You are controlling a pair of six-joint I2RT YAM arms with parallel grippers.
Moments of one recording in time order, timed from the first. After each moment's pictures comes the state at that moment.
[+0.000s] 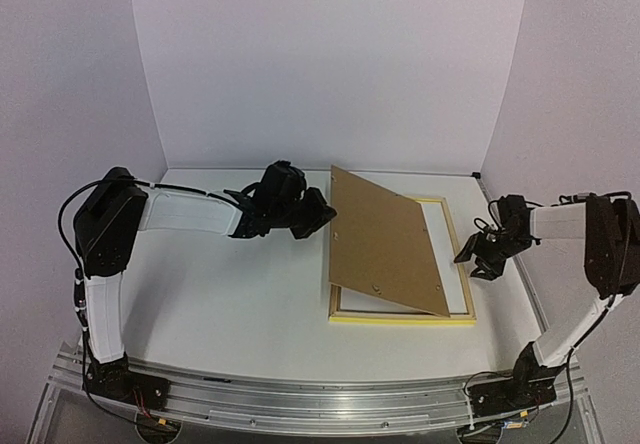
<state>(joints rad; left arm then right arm) -0.83 2.00 1.38 0.14 0.08 -1.18 -0.05 1.63 0.87 -0.46 -0.36 0.52</state>
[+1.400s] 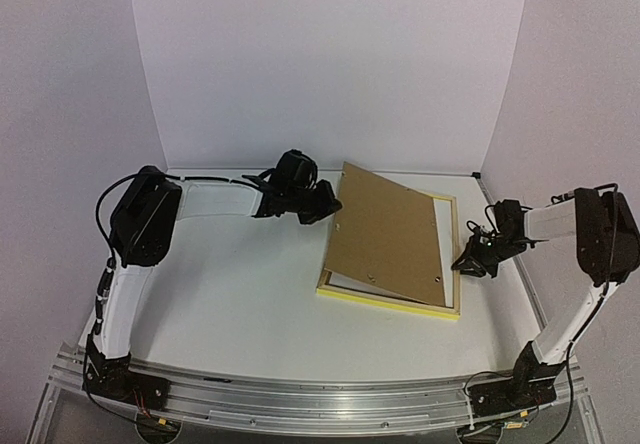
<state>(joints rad) -0.75 2.25 1.73 -0.04 0.17 -0.96 -0.06 1.73 0.87 -0.38 -0.46 0.39</state>
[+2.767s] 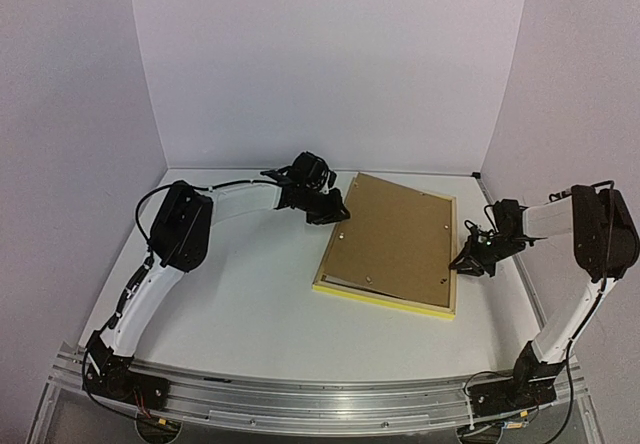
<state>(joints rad) -0.70 2.60 2.23 -0.34 0.39 -0.72 -0.06 1.77 0.91 -0.40 -0.52 0.34</state>
